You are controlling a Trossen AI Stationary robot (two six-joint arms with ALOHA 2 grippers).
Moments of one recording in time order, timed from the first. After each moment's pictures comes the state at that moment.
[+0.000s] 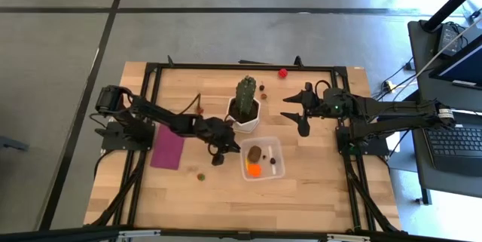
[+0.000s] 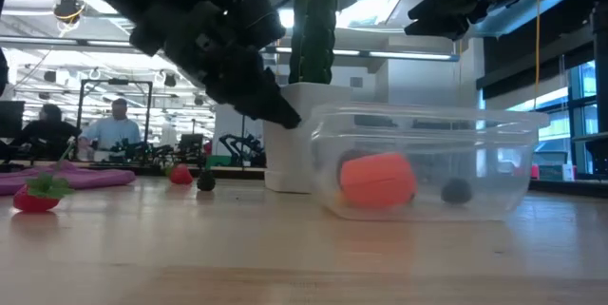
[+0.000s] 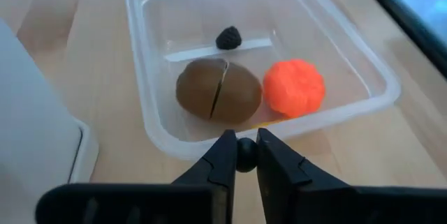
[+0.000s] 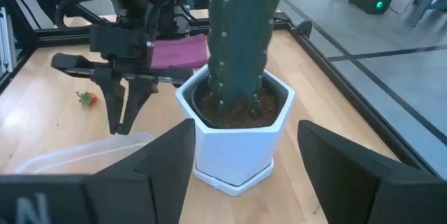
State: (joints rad) left arm -0.06 1.65 0.74 0.31 0.15 -0.03; right arm -0.09 0.86 0.63 -0.10 0.11 0.02
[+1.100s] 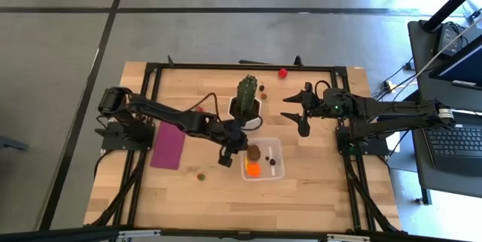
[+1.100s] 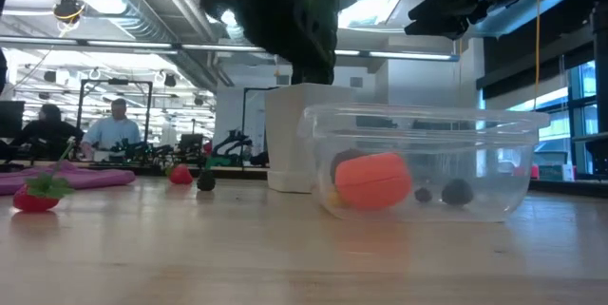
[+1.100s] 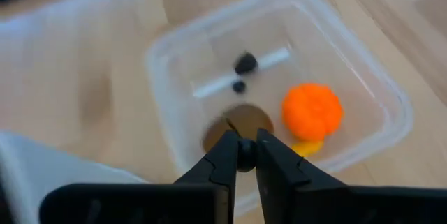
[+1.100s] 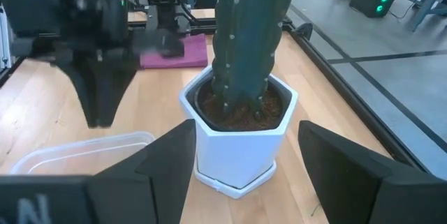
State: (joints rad) left arm -0.13 1.68 1.15 -0.23 -0.01 0.25; right arm -0.09 0.86 0.63 -0.10 0.11 0.00
